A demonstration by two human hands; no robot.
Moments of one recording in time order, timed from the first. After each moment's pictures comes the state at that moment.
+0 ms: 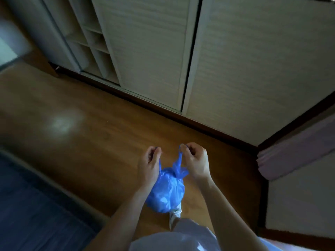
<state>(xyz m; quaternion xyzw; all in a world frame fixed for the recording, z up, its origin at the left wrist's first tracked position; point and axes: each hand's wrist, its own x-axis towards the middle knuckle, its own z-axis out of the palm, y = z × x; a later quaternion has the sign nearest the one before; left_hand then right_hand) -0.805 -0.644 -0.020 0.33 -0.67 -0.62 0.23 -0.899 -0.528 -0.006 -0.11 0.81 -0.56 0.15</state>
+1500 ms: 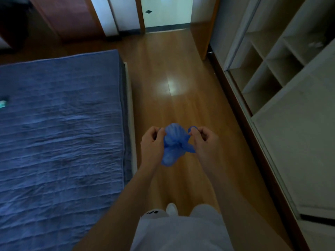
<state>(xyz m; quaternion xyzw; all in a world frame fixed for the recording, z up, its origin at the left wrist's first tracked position) -0.698 -1.208 -0.002 0.64 -0.43 -0.42 0.48 -0.847 -1.196 0.002 -0.42 0.62 -0.51 0.42</state>
